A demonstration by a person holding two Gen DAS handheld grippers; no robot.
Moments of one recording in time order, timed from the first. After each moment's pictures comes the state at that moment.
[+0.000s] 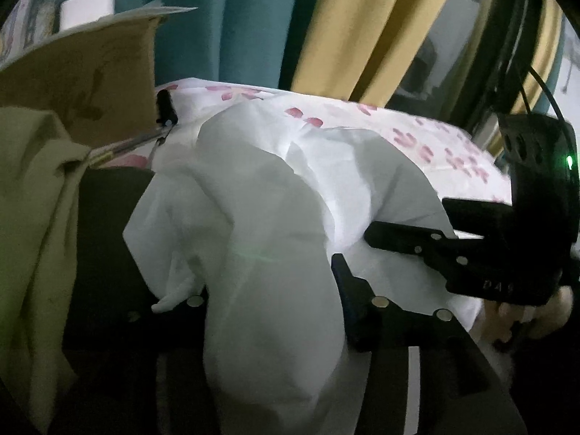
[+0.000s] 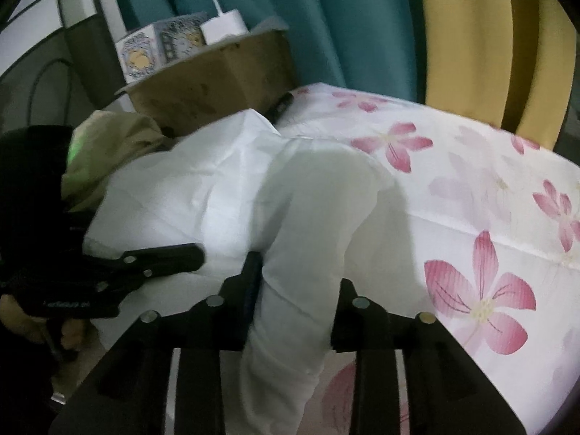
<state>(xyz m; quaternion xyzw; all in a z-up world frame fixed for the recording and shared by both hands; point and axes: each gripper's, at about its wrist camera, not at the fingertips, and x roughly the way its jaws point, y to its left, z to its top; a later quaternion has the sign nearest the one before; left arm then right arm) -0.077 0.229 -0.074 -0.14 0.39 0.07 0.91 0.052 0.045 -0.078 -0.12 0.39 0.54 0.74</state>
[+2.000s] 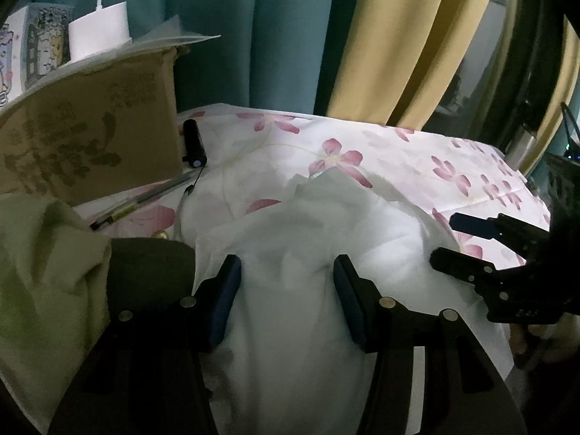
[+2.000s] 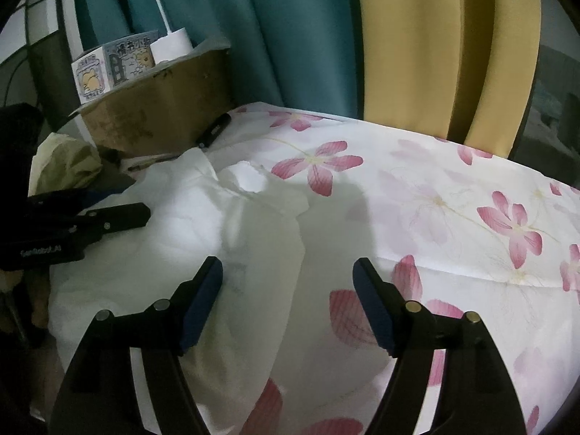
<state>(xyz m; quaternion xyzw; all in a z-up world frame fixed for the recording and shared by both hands) -0.036 0.260 -0.057 -0.13 0.38 0.13 0.91 0.094 0.029 -0.071 -0.13 0.36 0.48 0.79</state>
